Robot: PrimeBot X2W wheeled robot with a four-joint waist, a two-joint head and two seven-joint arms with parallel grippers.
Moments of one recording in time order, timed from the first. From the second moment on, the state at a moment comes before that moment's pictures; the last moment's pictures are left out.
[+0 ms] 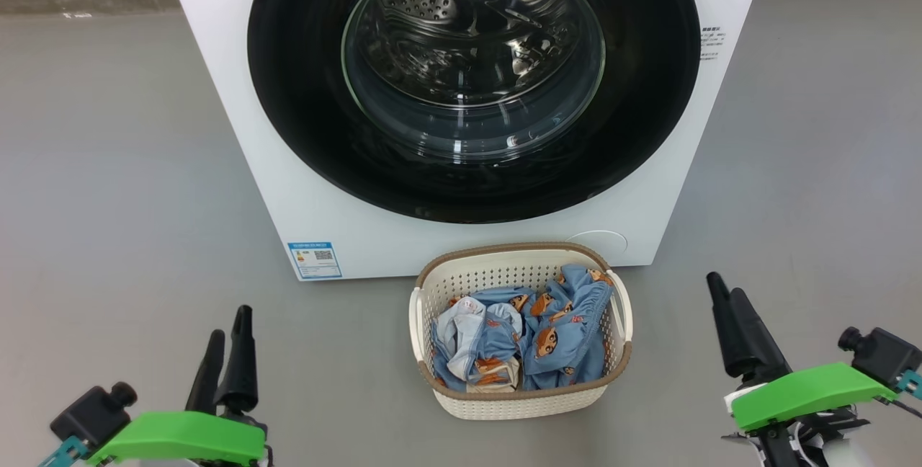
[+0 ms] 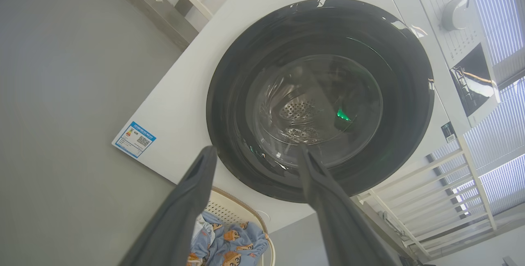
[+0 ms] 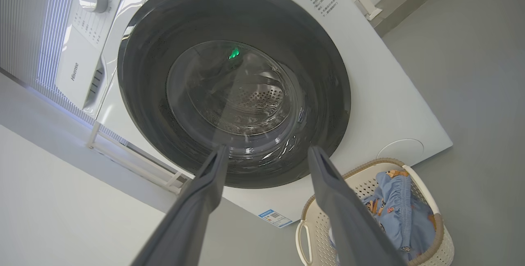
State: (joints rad) left arm -0.09 0.02 -0.04 0.19 -0.96 -0.13 -0.11; right arm -0.13 -0.14 0.05 0.26 1.01 0.13 -0.11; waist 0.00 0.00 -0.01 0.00
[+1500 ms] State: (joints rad) left arm -0.11 0.03 -0.10 0.20 -0.24 -0.10 -0.24; right arm -0.21 -0.18 0.12 0.34 0.38 0.13 -0.24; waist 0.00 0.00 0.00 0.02
